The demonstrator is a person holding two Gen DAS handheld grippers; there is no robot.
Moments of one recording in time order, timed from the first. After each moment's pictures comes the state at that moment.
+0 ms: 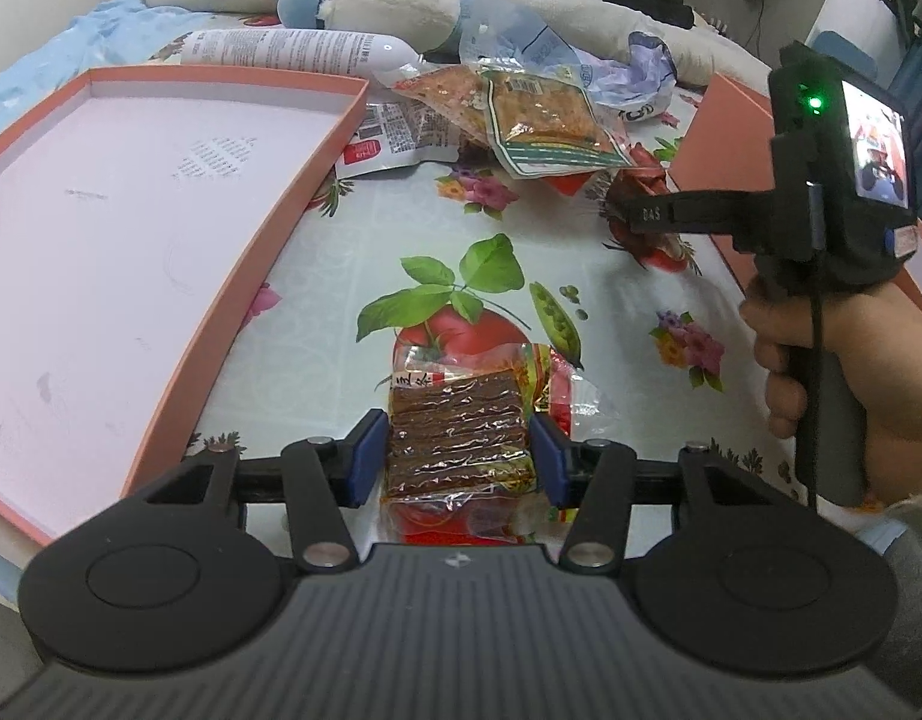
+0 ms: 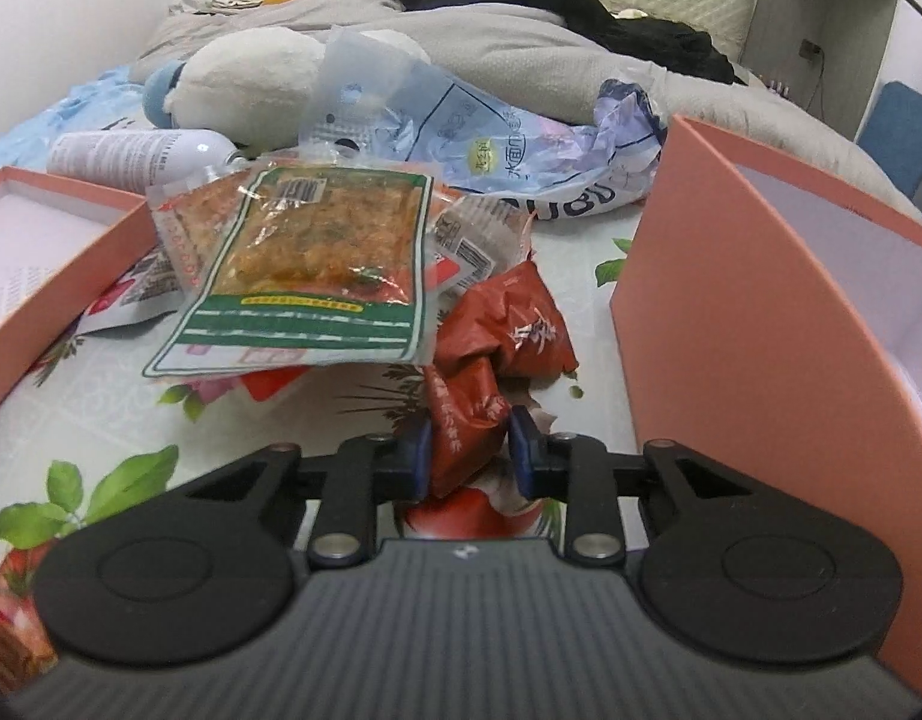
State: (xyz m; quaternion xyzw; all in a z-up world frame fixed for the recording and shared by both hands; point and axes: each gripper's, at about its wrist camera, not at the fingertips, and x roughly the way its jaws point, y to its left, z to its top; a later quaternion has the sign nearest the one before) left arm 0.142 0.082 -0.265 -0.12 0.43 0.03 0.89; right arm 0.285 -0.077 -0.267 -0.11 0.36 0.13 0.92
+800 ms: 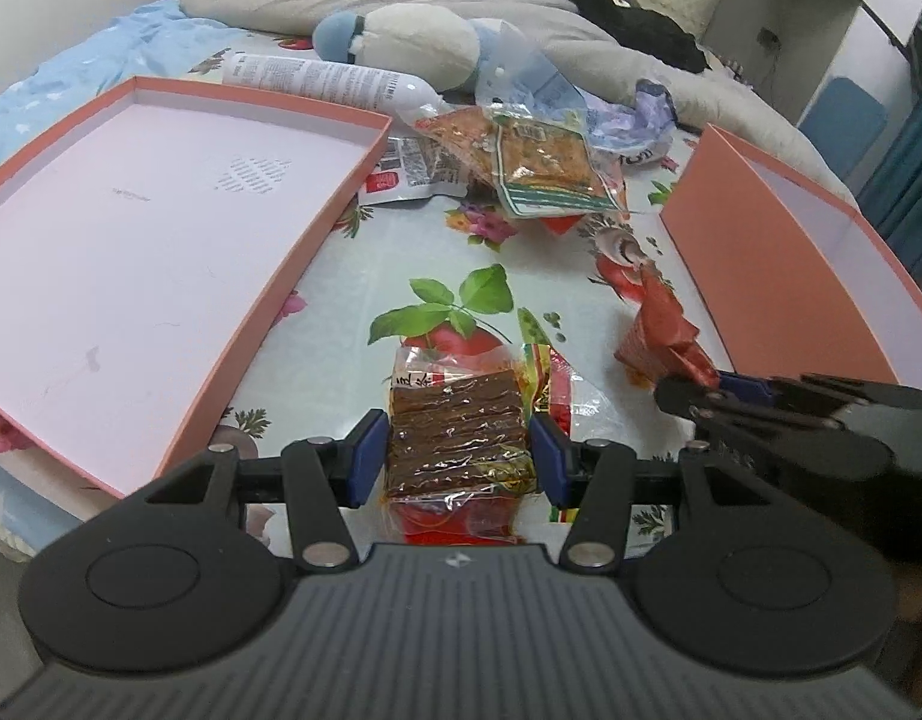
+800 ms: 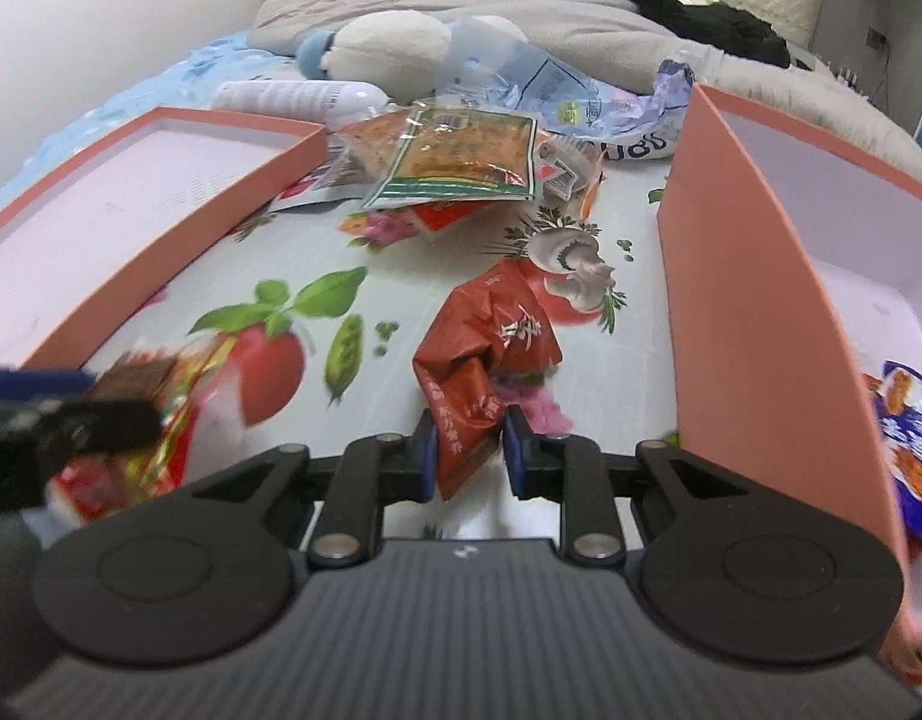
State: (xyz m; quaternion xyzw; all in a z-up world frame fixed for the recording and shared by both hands) left arm 0.110 0.077 -0.232 -0.14 0.41 0.06 0.90; right arm 0.162 -0.104 -0.232 -0.11 0.38 0.21 0.89
